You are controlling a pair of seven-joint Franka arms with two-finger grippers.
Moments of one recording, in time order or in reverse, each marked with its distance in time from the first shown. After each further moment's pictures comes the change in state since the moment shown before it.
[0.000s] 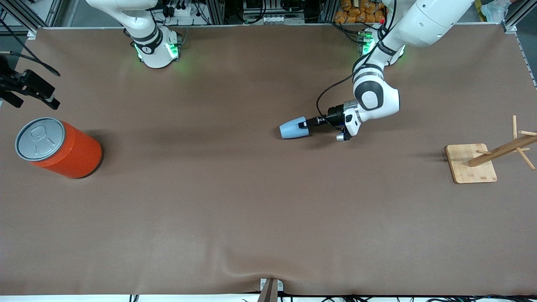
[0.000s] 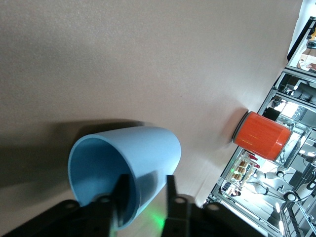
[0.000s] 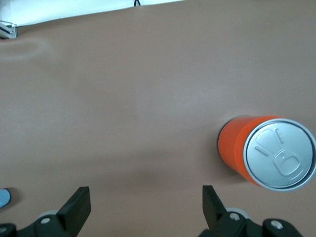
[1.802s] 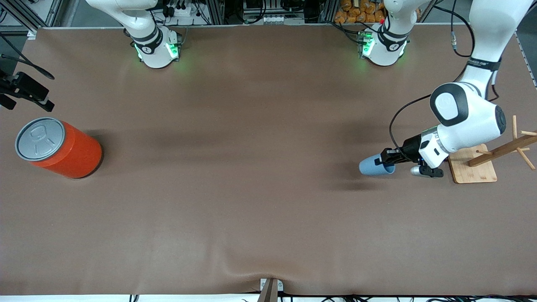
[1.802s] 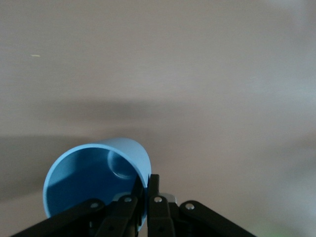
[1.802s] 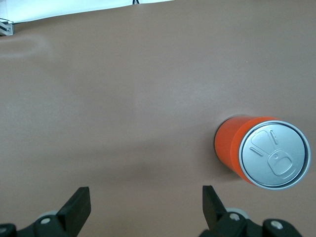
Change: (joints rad) left arm 0.385 -0.160 0.024 0.263 1.280 -0.104 -0.512; right arm 0.002 0.064 0.002 0.109 -0.006 -0.085 -0.001
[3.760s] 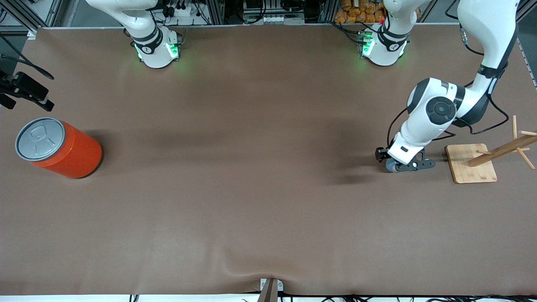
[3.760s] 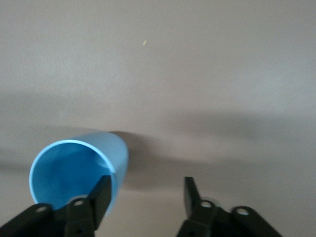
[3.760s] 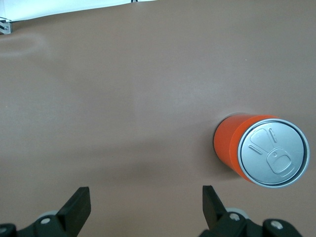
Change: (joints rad) left arm -0.019 -0.003 -0.104 -0.040 0.794 0.024 -0.793; right arm -0.001 0.000 -0.002 0.000 -0.001 -0.007 0.000
